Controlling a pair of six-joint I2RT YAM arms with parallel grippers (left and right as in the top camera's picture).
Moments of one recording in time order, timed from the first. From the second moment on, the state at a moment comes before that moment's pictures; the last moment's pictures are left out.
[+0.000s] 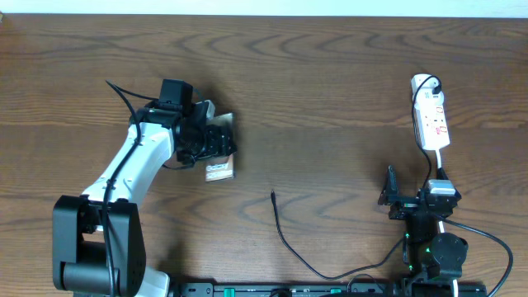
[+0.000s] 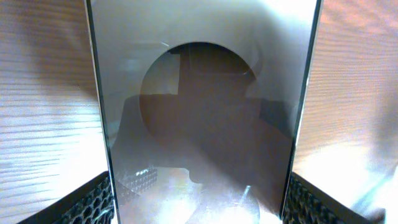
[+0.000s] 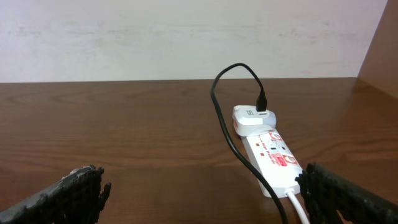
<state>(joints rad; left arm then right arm) -0.13 1.67 1.09 -0.74 0.48 -0.27 -0.05 0.01 0.01 -0.07 -0.01 0.02</state>
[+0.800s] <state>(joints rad) -0.13 1.67 1.09 -0.40 1.10 -0.92 -0.05 0.01 0.01 -0.07 -0.01 0.02</state>
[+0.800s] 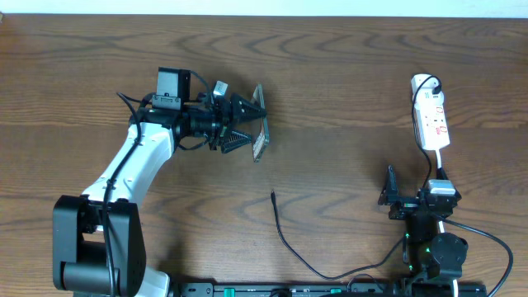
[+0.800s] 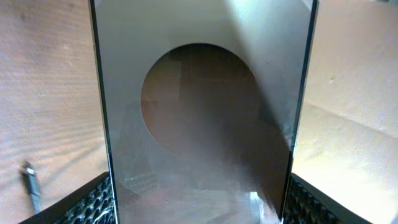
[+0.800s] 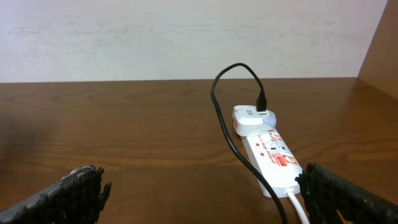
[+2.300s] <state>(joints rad) -0.13 1.67 1.09 0.05 1.21 -1.80 -0.05 0.01 0.01 -0.07 -0.01 0.02</state>
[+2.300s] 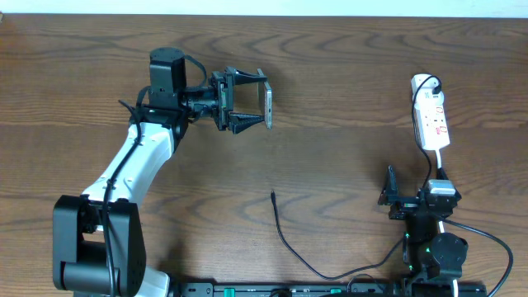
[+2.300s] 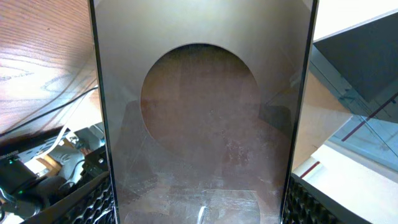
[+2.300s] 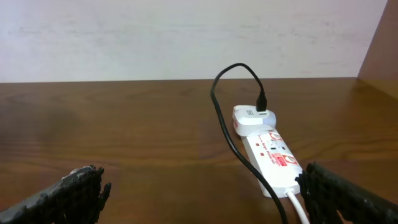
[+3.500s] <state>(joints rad) -0.13 1.67 1.09 0.05 1.22 -1.82 -0.05 0.01 0.01 -0.07 -0.01 0.02</state>
